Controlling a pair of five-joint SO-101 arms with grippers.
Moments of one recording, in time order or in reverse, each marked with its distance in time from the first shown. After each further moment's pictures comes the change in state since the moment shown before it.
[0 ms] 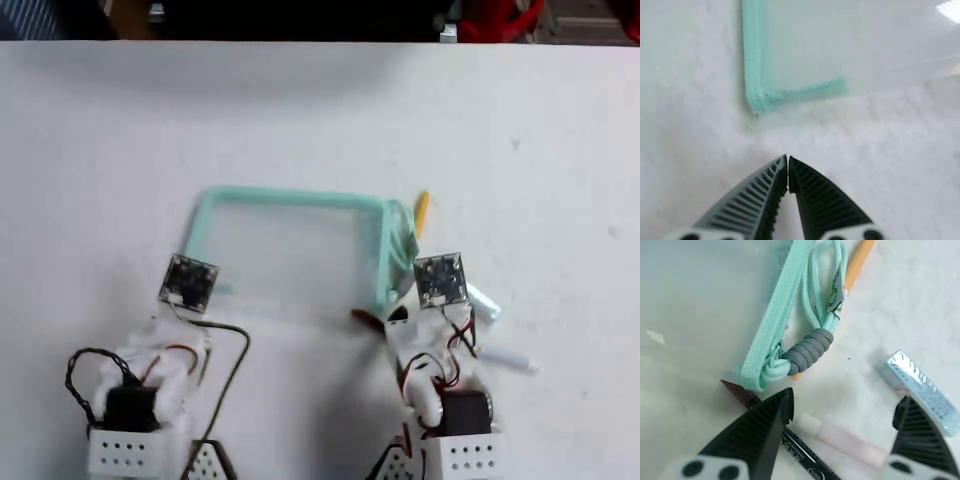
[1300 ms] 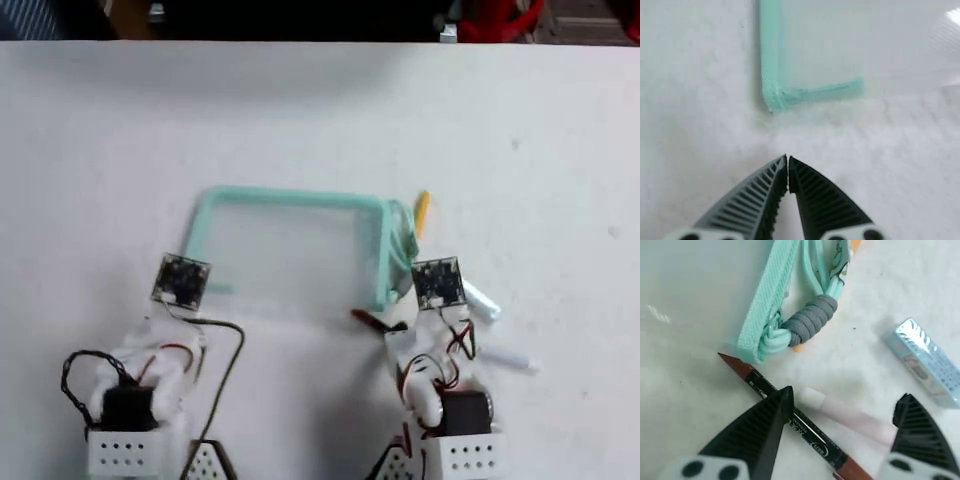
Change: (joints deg) left arm -4.0 0.0 0.0 -1.4 0.0; right arm 0.1 0.0 0.0 5.5 0.0
